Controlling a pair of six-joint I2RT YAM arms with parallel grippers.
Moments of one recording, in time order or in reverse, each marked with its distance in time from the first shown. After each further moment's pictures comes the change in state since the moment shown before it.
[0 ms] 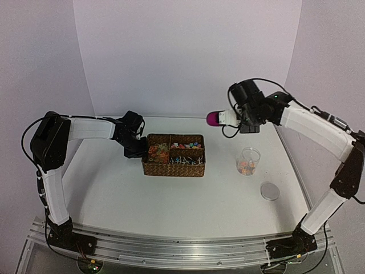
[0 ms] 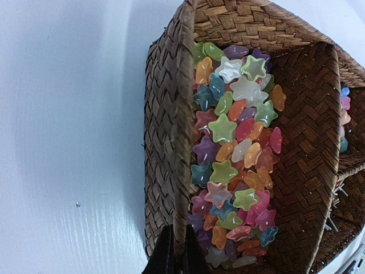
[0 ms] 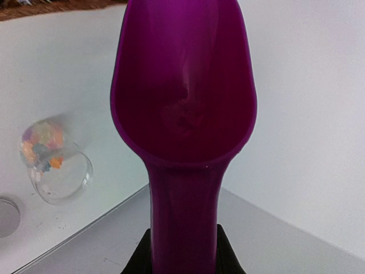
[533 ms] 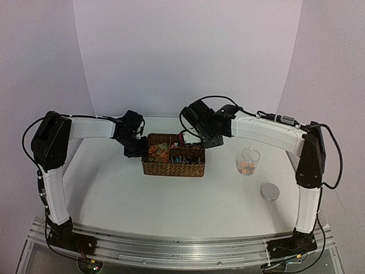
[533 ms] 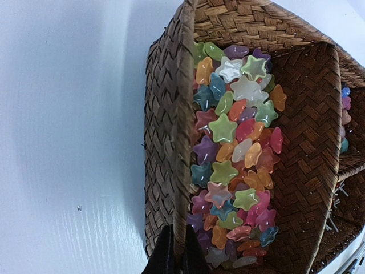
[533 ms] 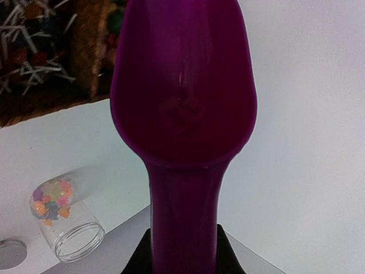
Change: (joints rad) left arm 0.005 0.010 0.018 -0.011 0.006 0.016; right arm 0.181 0.378 0.220 -0.006 0.120 0.036
